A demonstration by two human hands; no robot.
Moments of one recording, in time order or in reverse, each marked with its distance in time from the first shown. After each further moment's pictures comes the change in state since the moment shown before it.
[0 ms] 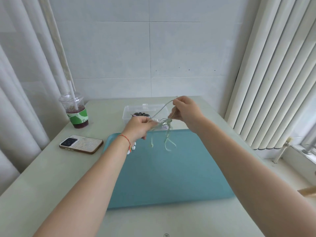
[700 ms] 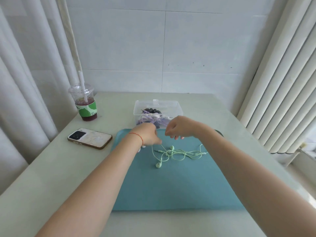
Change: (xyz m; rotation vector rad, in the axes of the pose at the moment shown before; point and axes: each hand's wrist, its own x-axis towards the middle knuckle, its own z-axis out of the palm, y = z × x) left_hand 0.017 -0.015 -0.016 0.985 -0.301 -0.067; right_hand 0.021 0.042 0.036 -0.988 -0.556 0.088
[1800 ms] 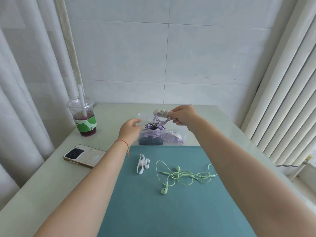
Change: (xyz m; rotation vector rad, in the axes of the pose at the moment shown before) left_hand 0.057 -0.064 -0.019 -0.911 0.496 -0.172; right_hand 0.073 -0.015 -0.051 0.626 0.429 0.145
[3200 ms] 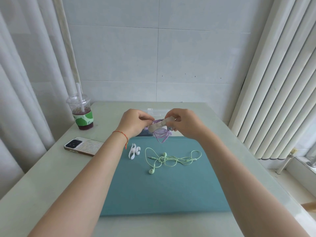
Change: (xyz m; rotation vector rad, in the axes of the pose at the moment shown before) left_hand -0.079 0.058 -0.001 0.106 -0.123 0.302; right_hand -0.119 0.016 -0.043 -0.381 -0.037 -0.449
